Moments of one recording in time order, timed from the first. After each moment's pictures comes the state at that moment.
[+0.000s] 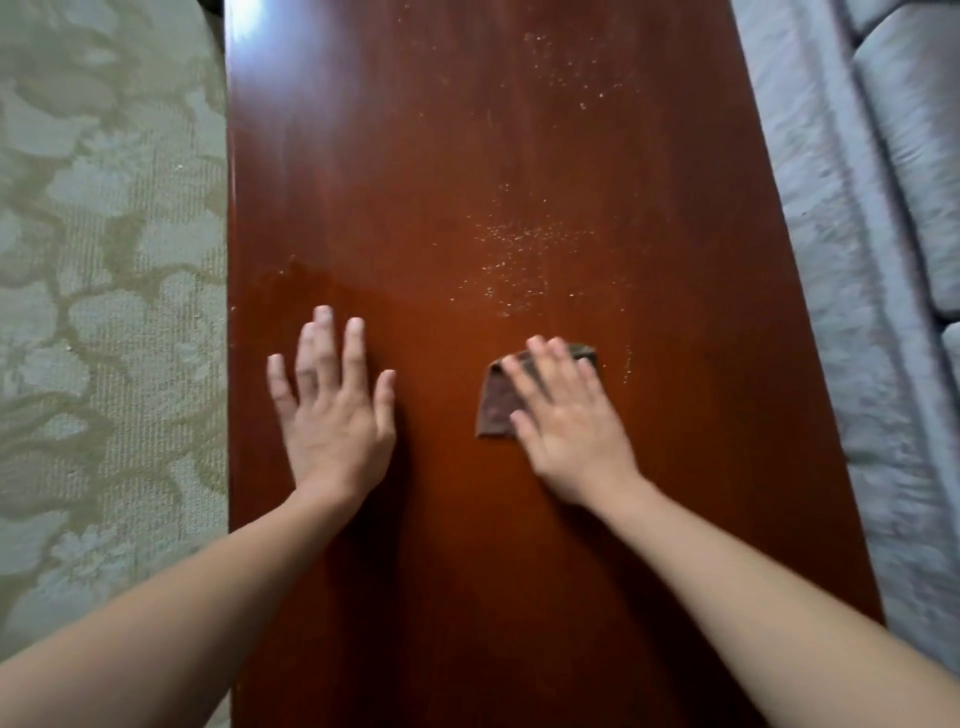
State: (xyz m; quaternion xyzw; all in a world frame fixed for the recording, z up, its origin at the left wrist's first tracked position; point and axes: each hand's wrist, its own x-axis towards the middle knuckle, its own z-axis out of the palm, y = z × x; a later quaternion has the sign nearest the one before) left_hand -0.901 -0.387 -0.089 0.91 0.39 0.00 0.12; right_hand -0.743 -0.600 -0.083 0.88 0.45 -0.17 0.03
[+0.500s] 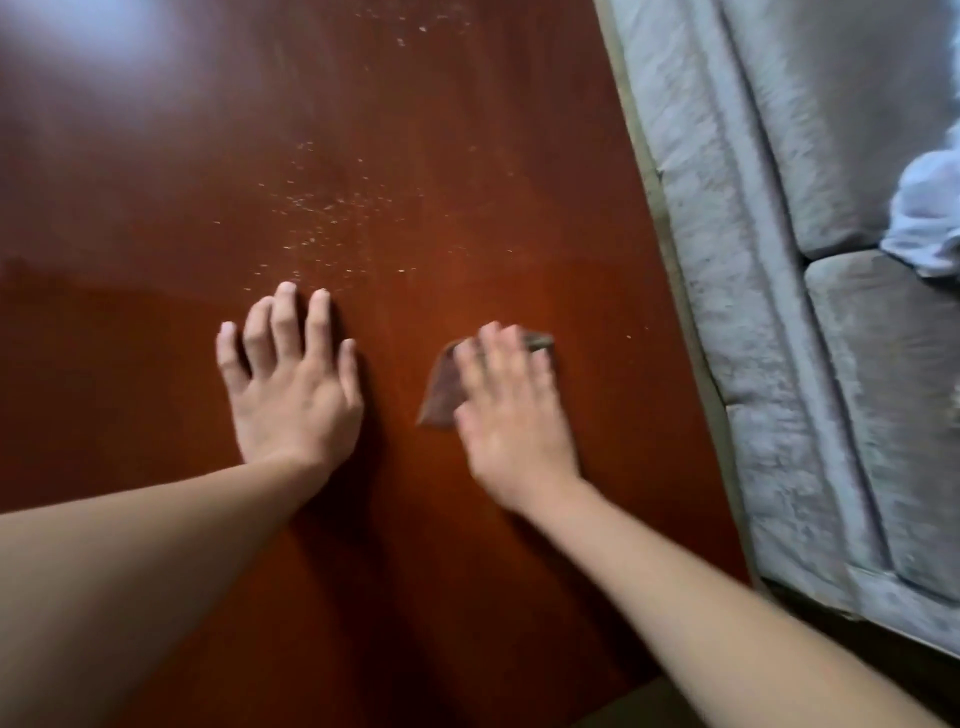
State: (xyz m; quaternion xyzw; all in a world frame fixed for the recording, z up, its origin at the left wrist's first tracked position) left_hand -0.789 -0.478 -0.094 0.93 0.34 -0.02 0.12; right_hand -0.707 -0.688 -0.085 0.92 0.38 -0.11 0.06
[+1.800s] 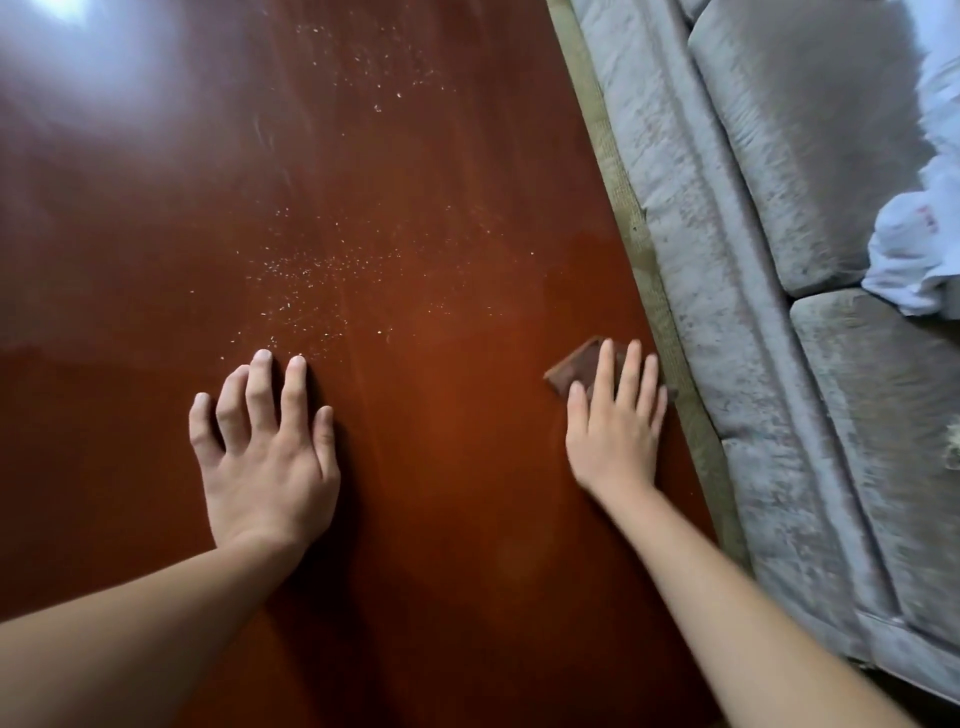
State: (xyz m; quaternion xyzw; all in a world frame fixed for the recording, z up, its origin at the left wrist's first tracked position) left_hand -0.788 -0.479 -0.090 0.93 0.34 -0.01 0.10; right_hand -0.610 -0.748 -0.084 0.99 0.10 -0.11 0.01
